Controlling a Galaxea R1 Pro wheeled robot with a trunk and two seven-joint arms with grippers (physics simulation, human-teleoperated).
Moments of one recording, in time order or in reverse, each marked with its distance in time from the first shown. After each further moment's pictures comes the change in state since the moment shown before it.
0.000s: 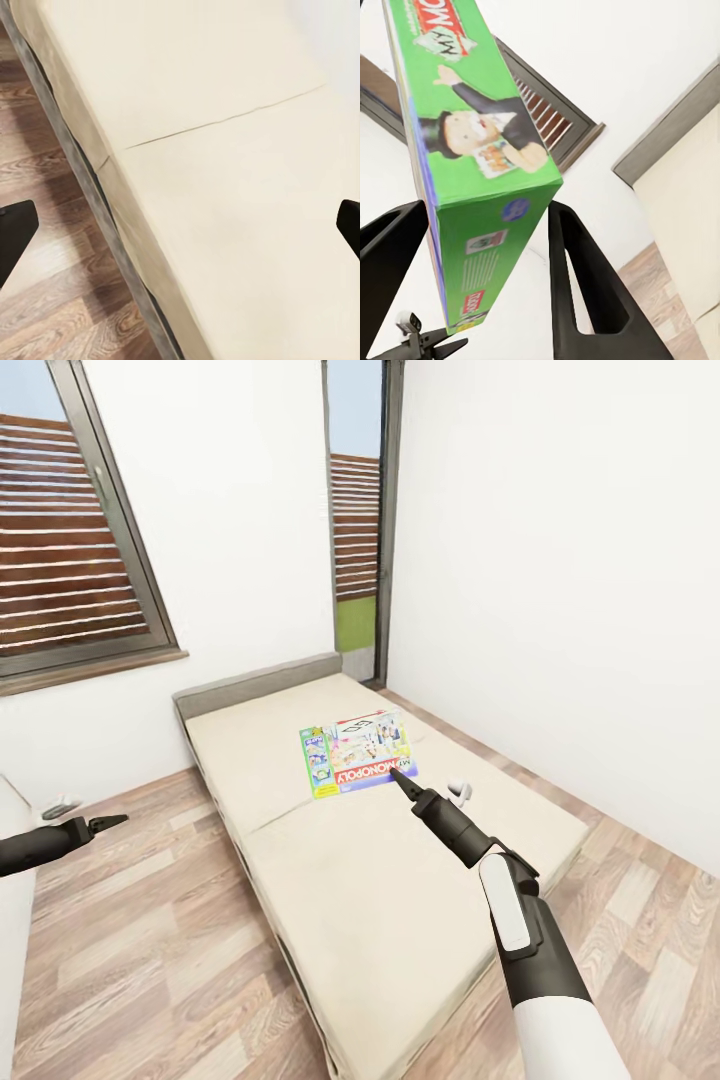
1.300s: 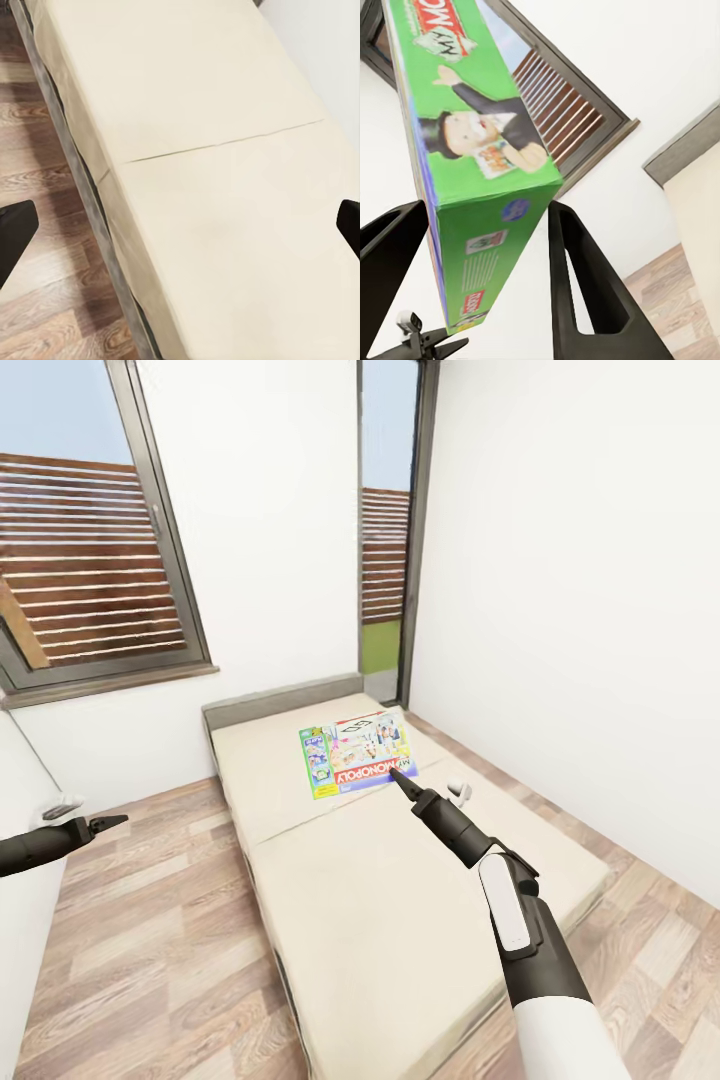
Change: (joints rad) left arm 0.000 -0.001 -0.001 0.000 0.000 0.001 0.000; right arm 0.000 0.000 0.001 0.000 0.000 0.000 0.001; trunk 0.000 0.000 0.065
